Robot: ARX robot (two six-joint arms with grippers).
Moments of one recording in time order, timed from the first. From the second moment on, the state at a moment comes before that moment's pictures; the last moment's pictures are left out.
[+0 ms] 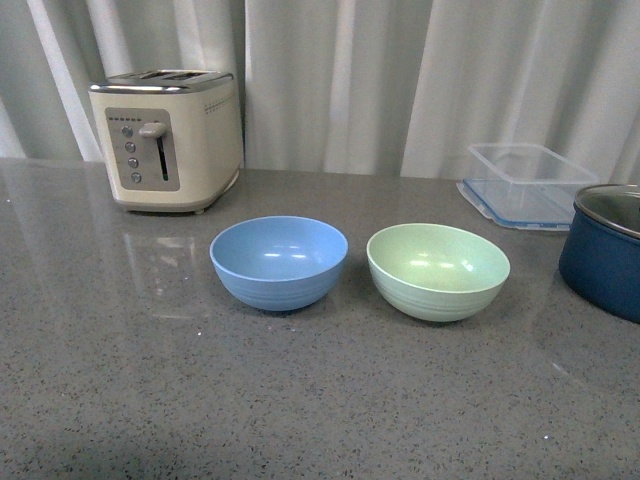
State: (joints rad) left arm 0.00 0.28 0.02 0.28 0.00 -0.01; right arm 0.00 0.00 0.01 0.00 0.00 0.00
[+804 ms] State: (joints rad) left arm 0.00 0.00 0.02 0.00 0.00 -0.01; right arm 0.03 0.25 0.18 -0.18 -0.09 -0.01
